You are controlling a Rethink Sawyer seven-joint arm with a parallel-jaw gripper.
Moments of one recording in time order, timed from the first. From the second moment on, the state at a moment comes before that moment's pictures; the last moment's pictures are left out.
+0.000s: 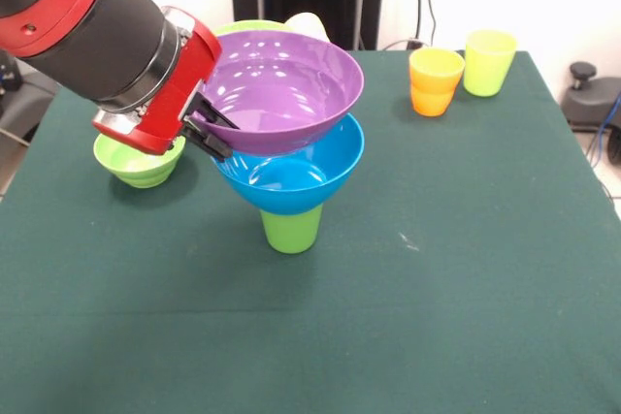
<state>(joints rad) -0.42 -0.16 -0.06 0.69 0.39 1.58 0.28</state>
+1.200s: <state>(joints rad) -0.46 -0.20 0.04 0.84 0.31 1.48 0.28</state>
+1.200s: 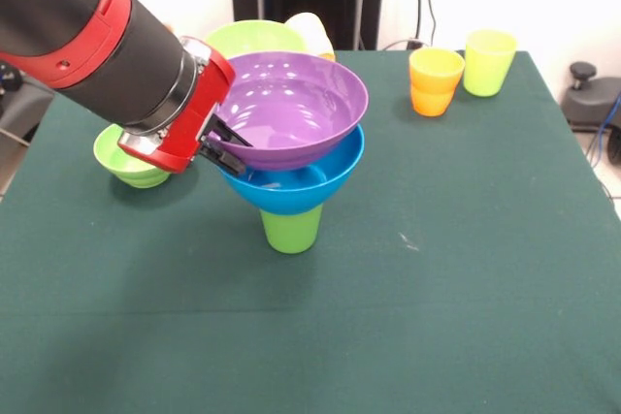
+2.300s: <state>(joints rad) -0.49 -0.22 0.13 0.86 0.24 1.48 0.28</state>
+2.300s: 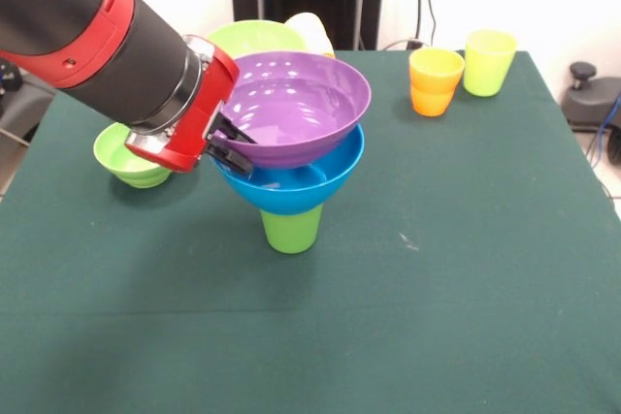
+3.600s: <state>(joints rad) -0.50 -0.24 0.16 0.86 0.23 1.48 0.28</state>
